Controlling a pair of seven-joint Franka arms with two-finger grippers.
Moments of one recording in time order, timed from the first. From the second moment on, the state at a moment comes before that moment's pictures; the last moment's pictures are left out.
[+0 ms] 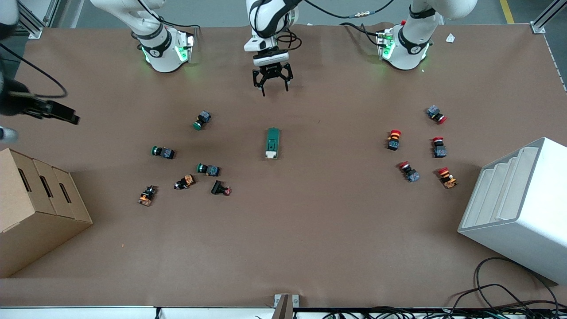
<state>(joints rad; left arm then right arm) -0.99 0.57 -0.48 -1.95 1.22 2.02 -2.43 0.05 0.07 -0.04 -1.56 0.04 1.44 0.33</state>
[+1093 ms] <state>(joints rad) -0.94 0.74 -0.36 -1.96 1.85 2.02 -2.58 0.58 0.55 -0.03 -1.56 0.13 1.90 1.60</state>
